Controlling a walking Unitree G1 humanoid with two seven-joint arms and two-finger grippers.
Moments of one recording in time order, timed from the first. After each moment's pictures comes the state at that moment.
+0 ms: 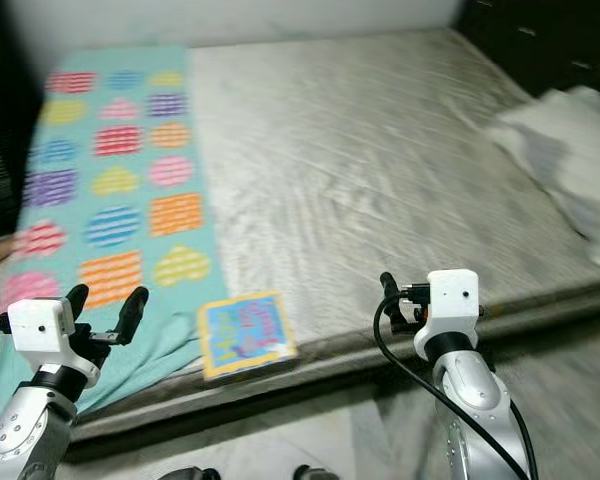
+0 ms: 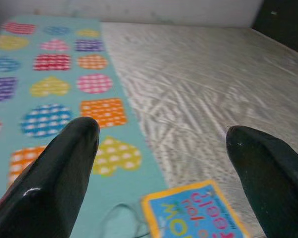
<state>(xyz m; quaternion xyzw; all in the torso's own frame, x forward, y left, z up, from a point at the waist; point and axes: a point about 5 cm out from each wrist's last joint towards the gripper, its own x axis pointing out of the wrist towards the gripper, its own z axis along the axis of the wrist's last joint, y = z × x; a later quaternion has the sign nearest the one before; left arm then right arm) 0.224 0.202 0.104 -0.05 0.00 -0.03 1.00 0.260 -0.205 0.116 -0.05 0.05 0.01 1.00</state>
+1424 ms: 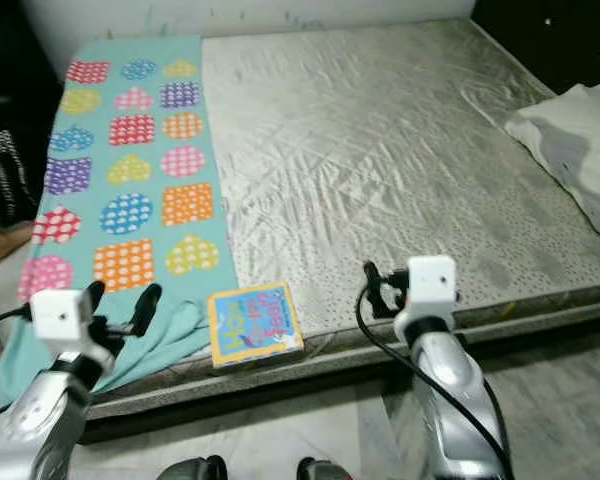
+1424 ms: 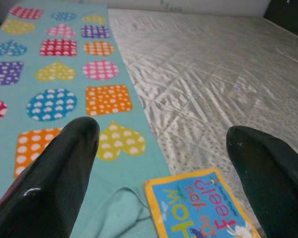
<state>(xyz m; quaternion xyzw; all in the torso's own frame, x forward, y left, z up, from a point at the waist) 0.245 0.194 0.096 -0.05 0.02 -0.05 1.00 0.284 -0.183 0.118 -0.03 0.03 0.03 1.00</state>
